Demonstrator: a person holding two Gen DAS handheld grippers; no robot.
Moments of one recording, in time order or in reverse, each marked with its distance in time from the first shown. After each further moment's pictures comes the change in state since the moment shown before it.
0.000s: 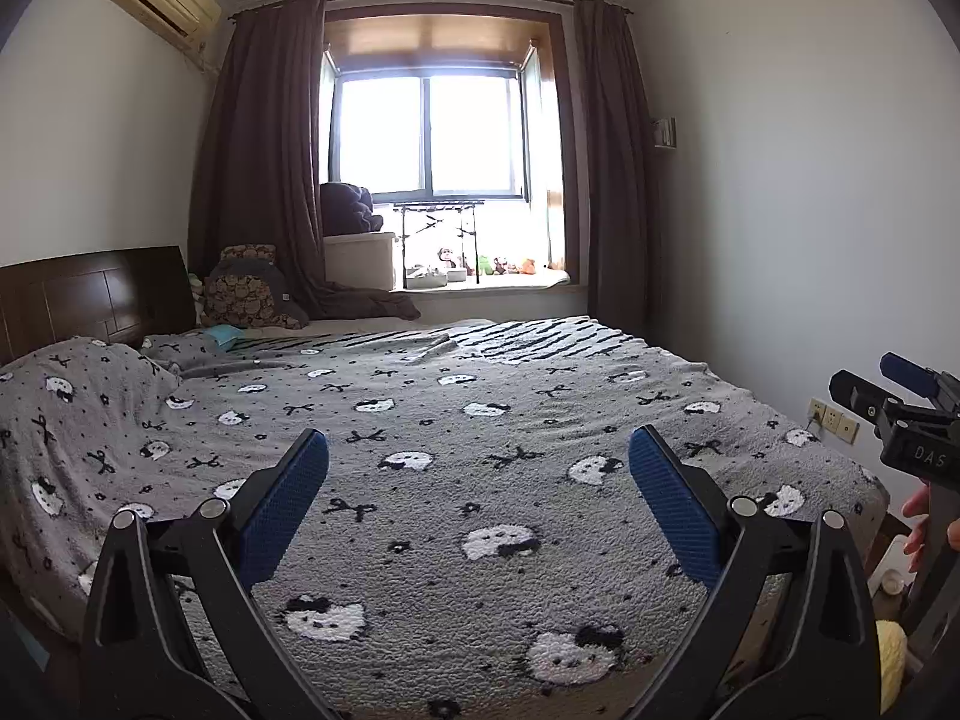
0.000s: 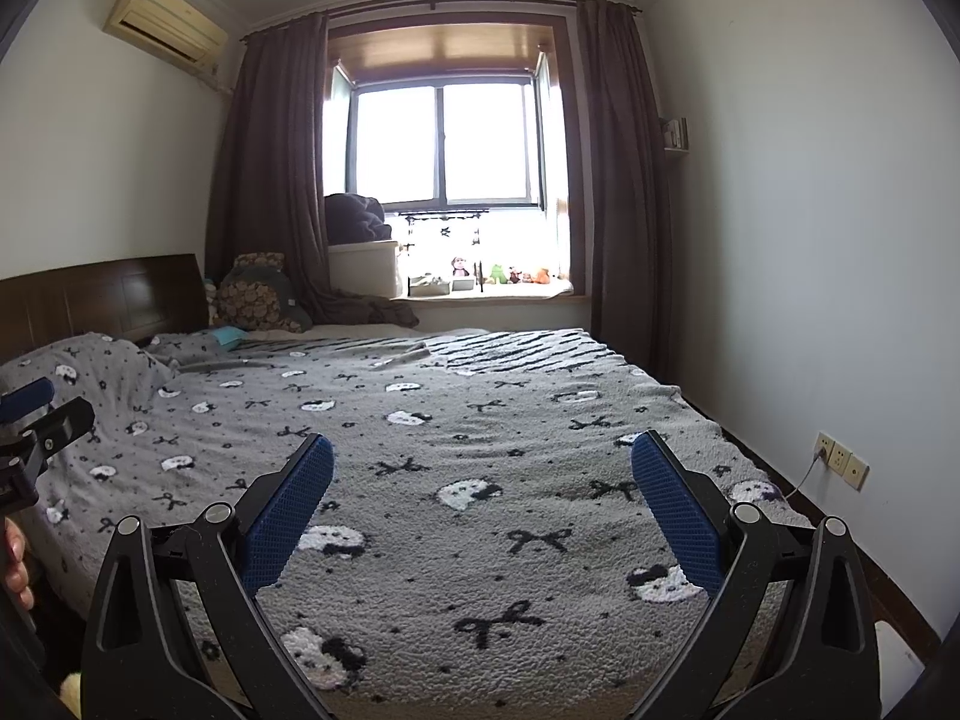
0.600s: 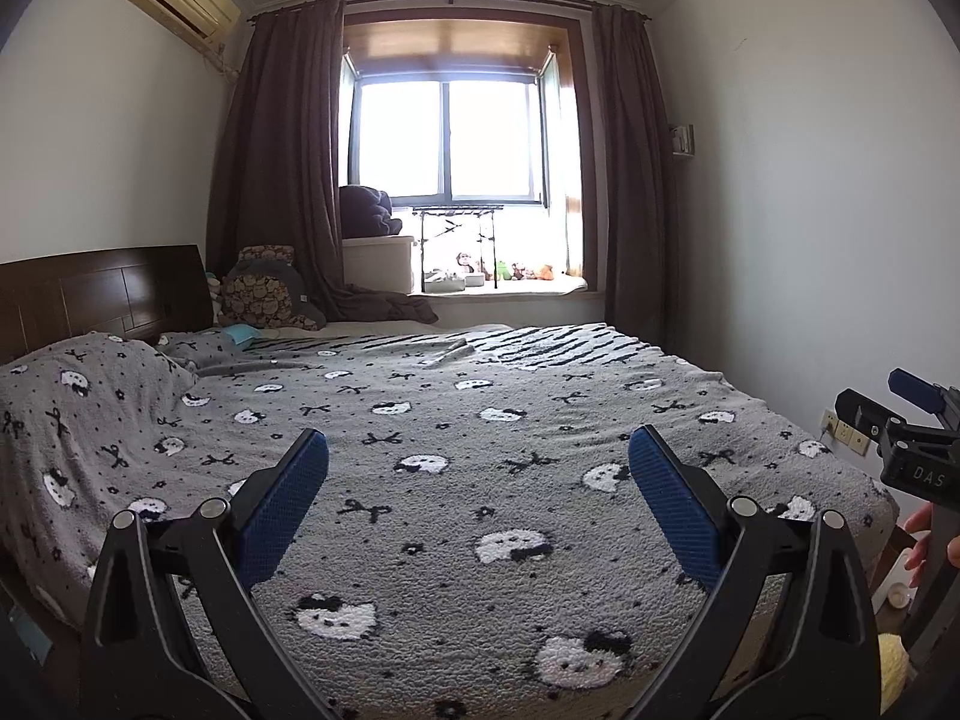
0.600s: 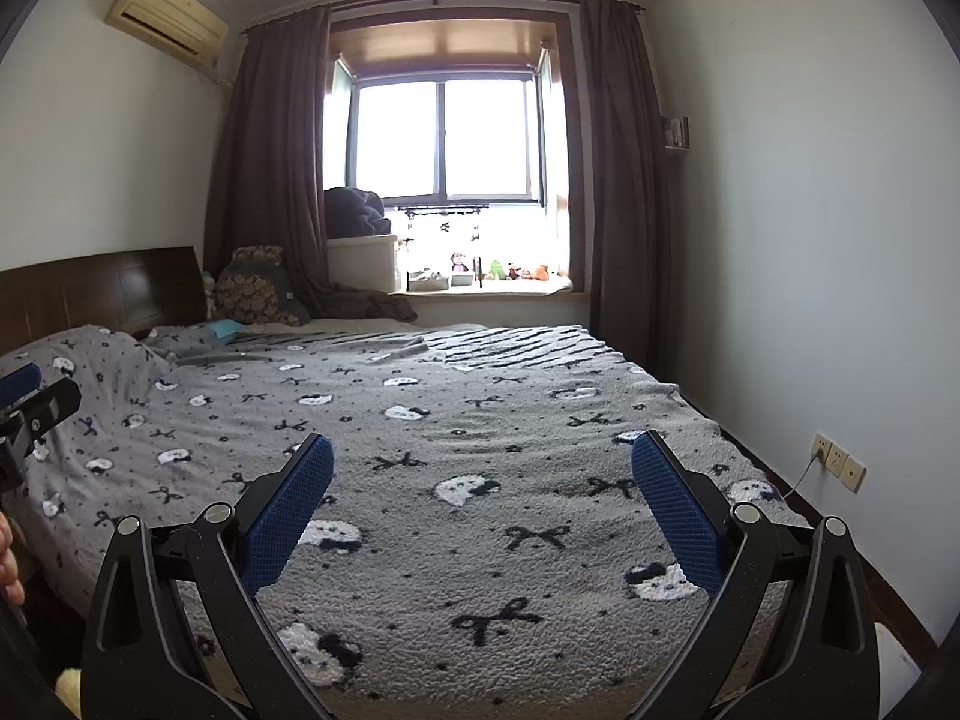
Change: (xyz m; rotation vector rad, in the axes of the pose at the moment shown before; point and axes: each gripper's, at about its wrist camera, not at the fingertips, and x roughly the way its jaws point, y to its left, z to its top) left arm -0.004 0.007 0.001 -0.025 -0.004 0.052; right arm 0.002 0.001 0.000 -0.007 0.009 -0.003
